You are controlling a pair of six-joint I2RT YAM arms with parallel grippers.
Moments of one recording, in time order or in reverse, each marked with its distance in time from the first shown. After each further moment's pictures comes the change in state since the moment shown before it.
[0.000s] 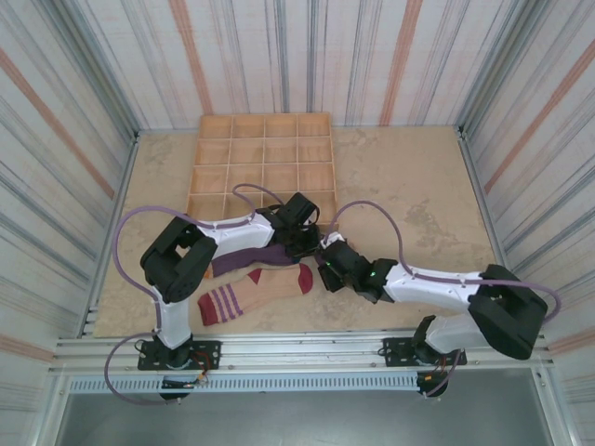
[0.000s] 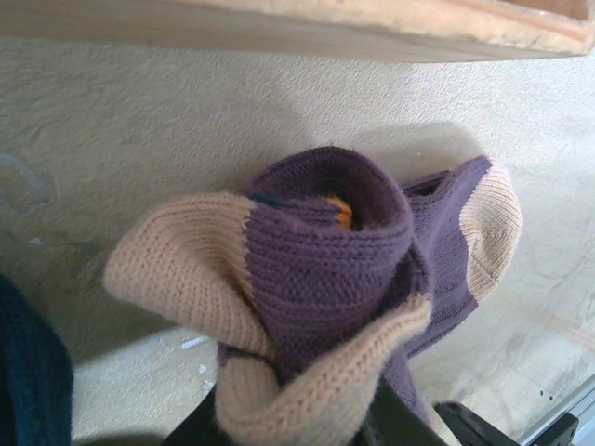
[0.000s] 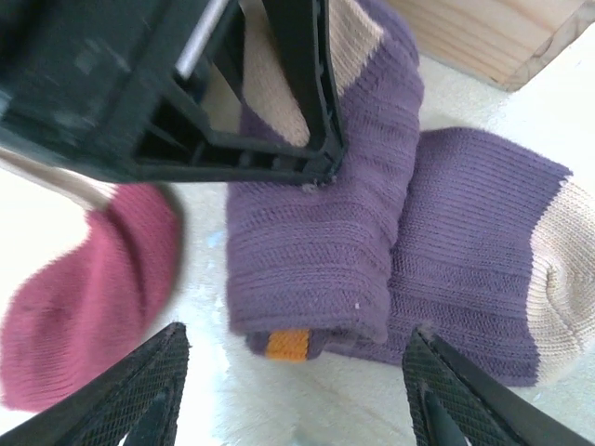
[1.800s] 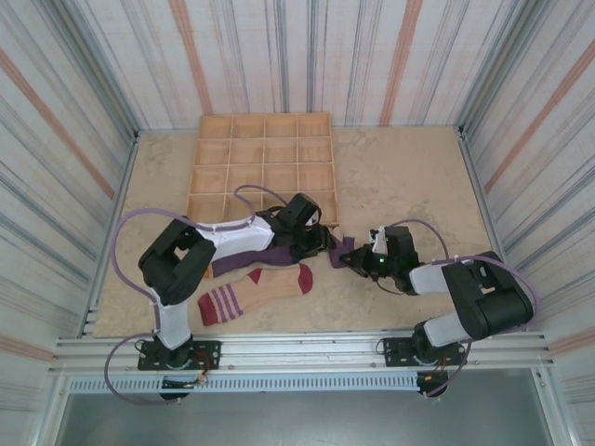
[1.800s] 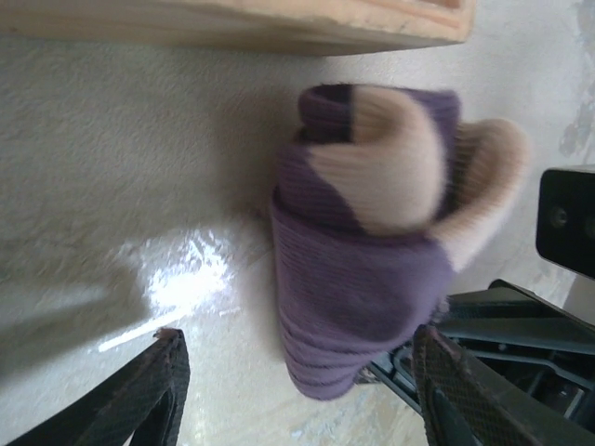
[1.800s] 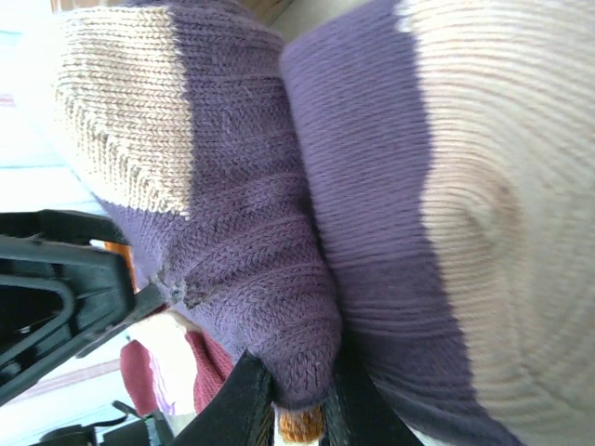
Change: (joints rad) left arm -0.016 -0.007 -0.014 0.092 0.033 -0.027; right arm -0.667 0.115 -0.311 0.645 -0.945 0.573
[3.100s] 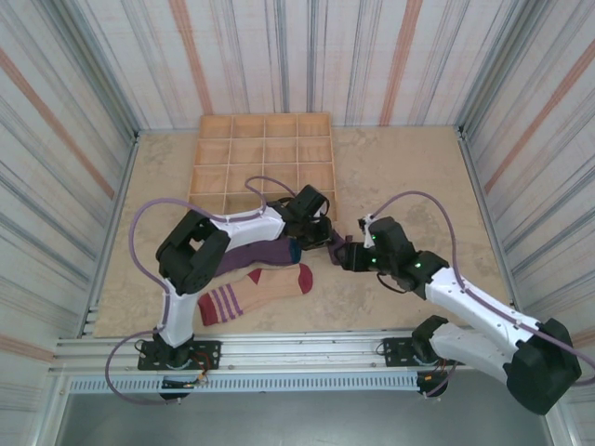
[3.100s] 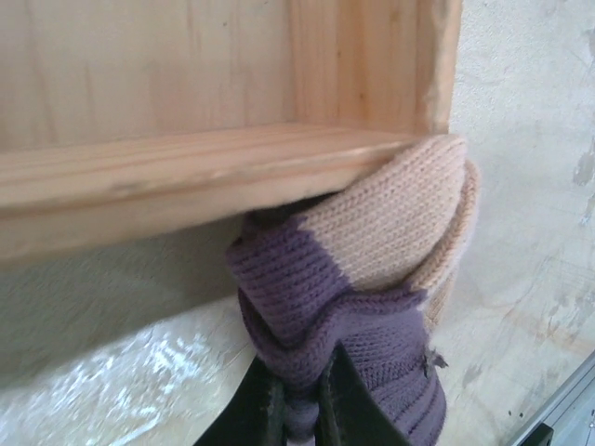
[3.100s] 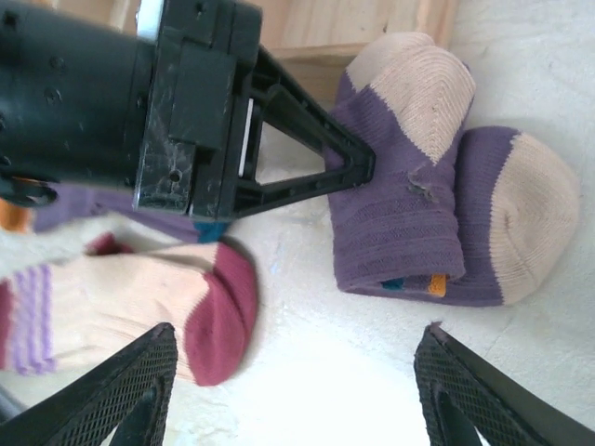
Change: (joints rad) left arm 0.014 0.108 0.152 -0.080 -0.012 0.062; right arm 0.375 -0.464 0.322 -0.831 0.574 -0.365
